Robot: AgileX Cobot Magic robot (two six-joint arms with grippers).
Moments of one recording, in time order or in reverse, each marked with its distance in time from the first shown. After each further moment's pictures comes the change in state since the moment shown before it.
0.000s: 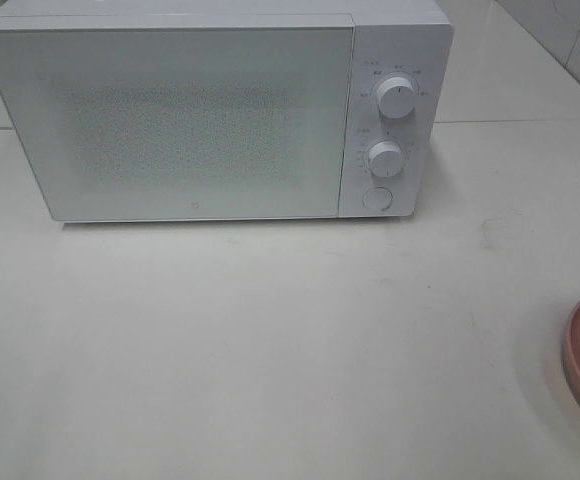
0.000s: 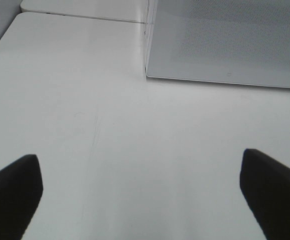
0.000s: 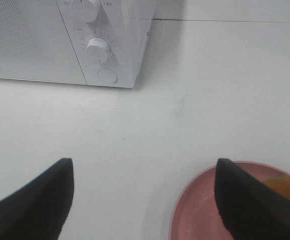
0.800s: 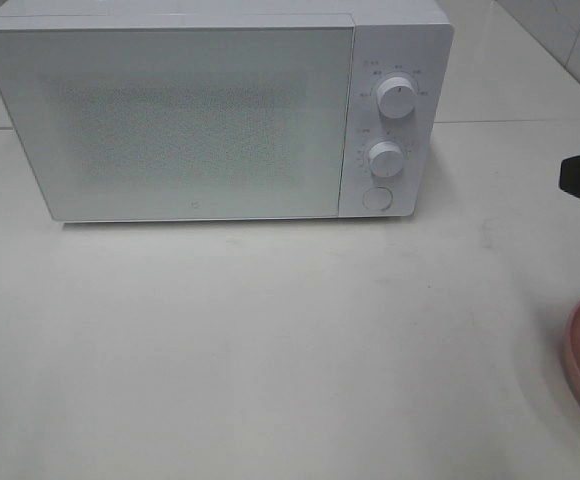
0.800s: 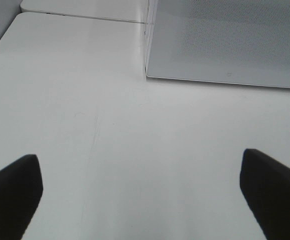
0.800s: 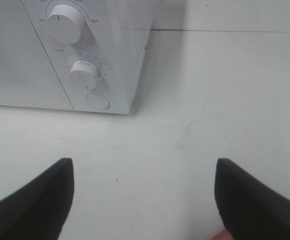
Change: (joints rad) left arm 0.000 0.000 0.000 0.000 0.000 0.000; right arm 0.000 0.387 0.032 0.000 -0.431 0.000
